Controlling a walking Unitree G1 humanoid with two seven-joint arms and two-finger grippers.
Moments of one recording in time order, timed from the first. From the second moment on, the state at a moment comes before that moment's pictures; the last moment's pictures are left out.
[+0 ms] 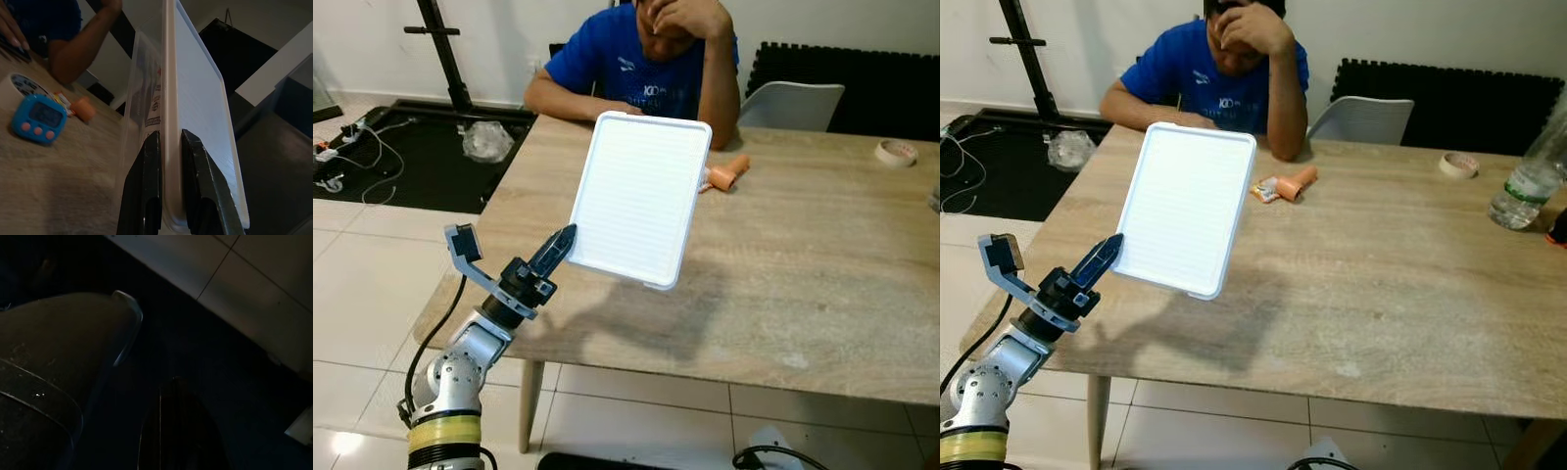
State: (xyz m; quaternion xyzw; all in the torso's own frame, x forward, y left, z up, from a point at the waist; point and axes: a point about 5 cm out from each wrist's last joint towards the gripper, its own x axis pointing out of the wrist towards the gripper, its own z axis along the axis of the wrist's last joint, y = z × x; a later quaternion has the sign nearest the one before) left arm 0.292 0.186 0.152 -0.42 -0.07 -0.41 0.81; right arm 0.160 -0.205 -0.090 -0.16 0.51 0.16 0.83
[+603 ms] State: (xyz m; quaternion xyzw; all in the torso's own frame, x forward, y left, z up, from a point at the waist) left arm 0.287 0.179 0.147 -0.42 -0.06 -0.41 0.81; right arm 0.168 -0.202 -0.087 -0.15 0.50 0.18 0.84
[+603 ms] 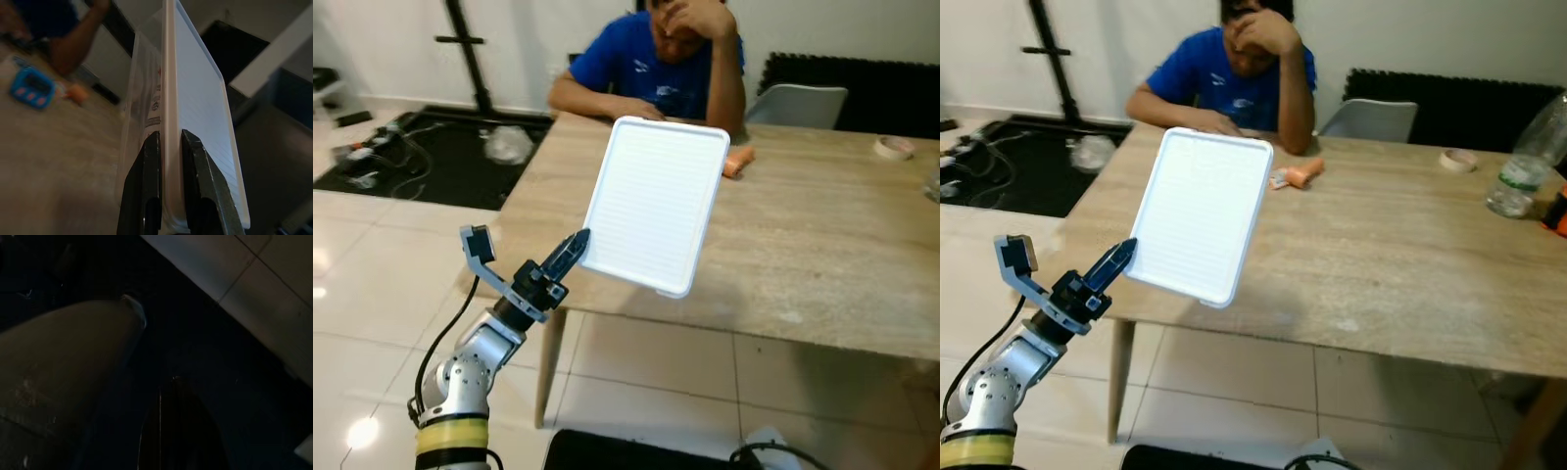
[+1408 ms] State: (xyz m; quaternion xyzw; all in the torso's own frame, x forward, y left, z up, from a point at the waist) left arm 0.291 0.169 0.151 -0.42 -0.05 -0.43 0.80; right arm 0.166 -0.199 -0.088 -0.14 0.49 0.18 0.84
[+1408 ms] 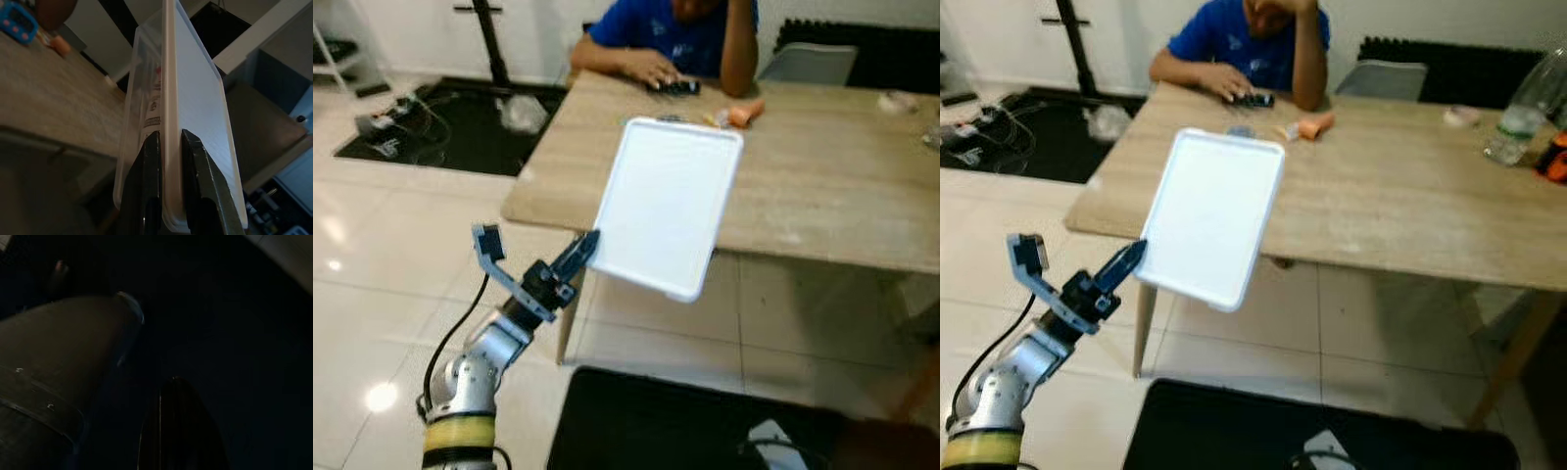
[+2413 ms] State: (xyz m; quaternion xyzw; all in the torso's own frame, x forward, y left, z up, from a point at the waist) left arm 0.289 0.170 0.144 -0.41 -0.05 -0.42 0.81; right arm 0.203 -0.154 -0.068 -0.06 0.42 0.29 0.86
